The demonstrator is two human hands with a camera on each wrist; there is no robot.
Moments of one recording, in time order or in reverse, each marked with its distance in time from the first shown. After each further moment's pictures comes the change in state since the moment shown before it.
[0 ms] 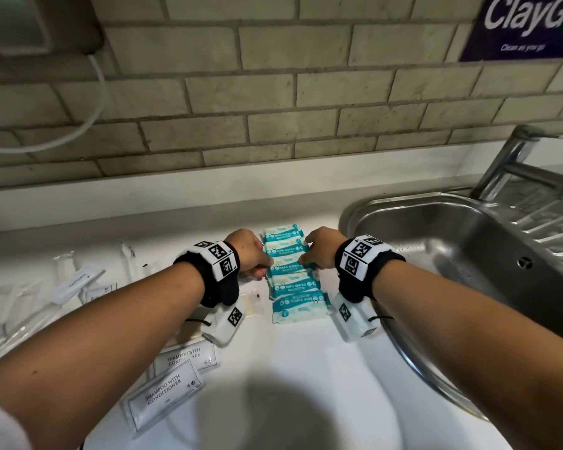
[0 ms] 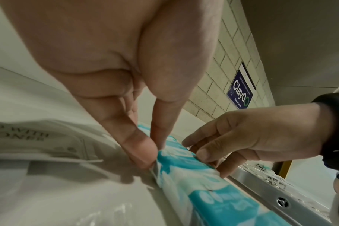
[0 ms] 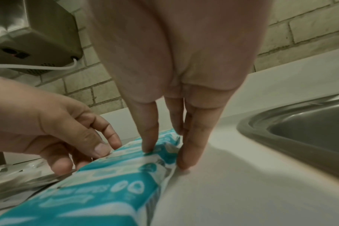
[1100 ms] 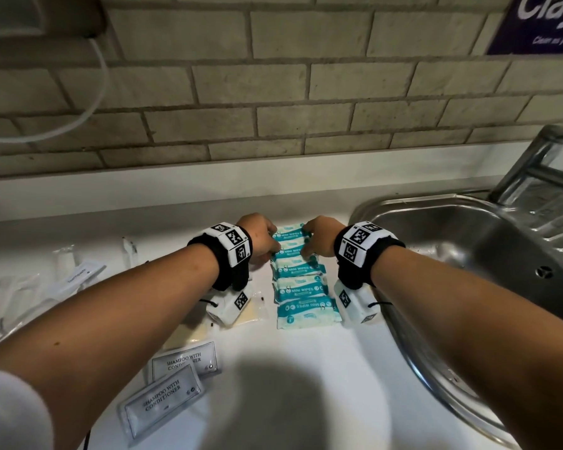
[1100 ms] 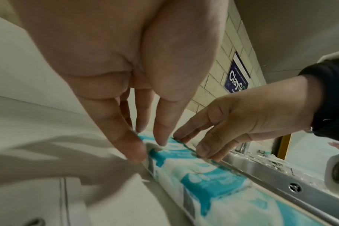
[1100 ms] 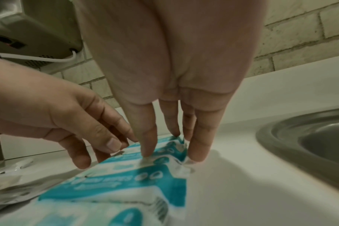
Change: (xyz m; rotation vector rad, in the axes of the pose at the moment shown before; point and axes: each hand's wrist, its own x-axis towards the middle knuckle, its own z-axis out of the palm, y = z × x) left_hand 0.044 0.009 -0.003 0.272 0.121 0.159; right_hand 0.030 -0.016 -0.010 -0.154 -0.033 -0.091
